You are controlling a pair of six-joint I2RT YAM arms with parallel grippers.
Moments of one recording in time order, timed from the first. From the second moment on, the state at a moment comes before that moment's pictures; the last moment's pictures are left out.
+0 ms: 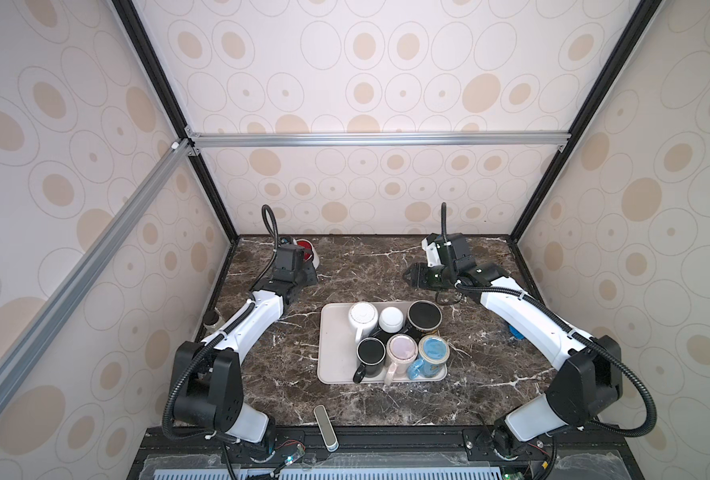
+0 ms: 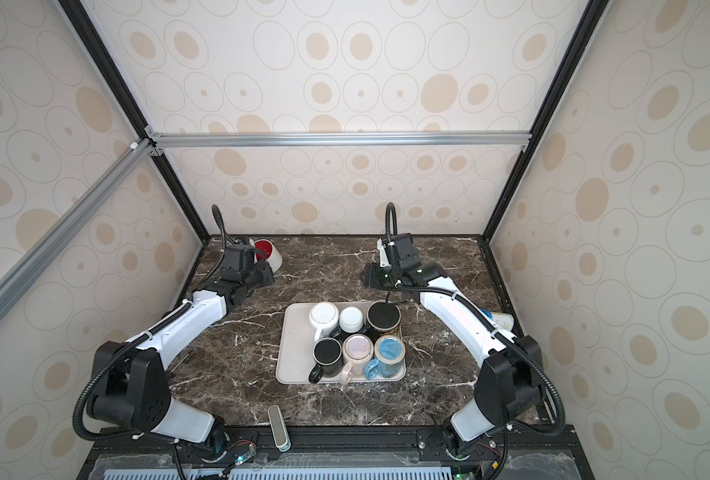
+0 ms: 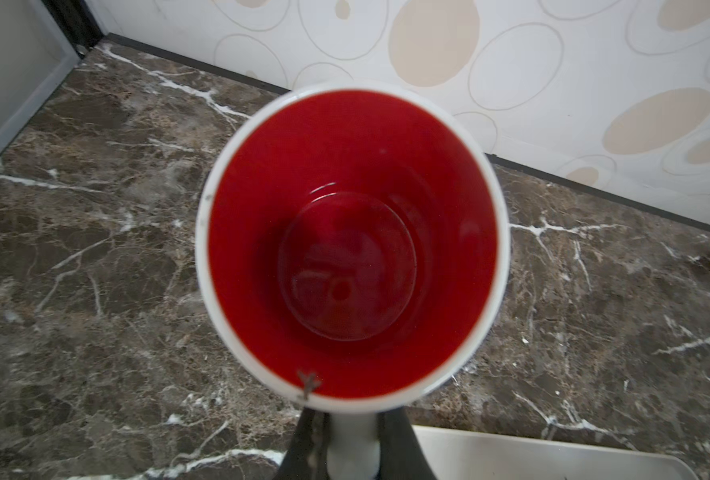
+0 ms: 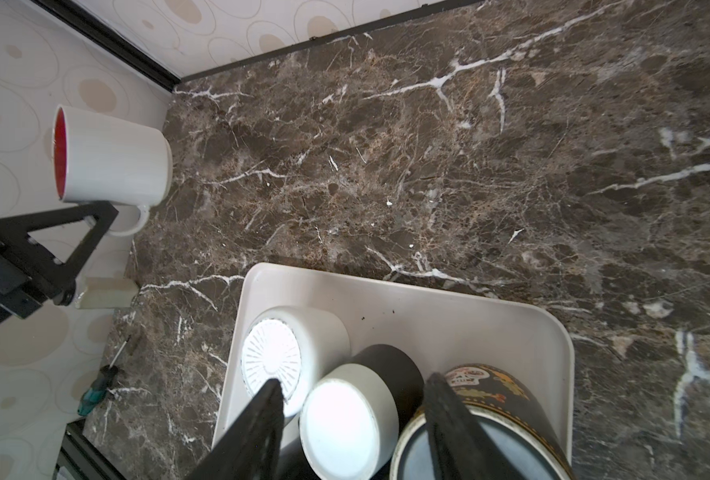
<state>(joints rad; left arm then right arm) -0.24 1.50 1.09 -0.23 -0.15 -0.41 0.46 1.54 1.35 -0.59 -0.16 0.48</state>
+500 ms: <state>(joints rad) -0.44 1.73 1.34 -0.23 -0.13 -0.46 0.40 1.50 1.35 -0.60 0.00 0.50</state>
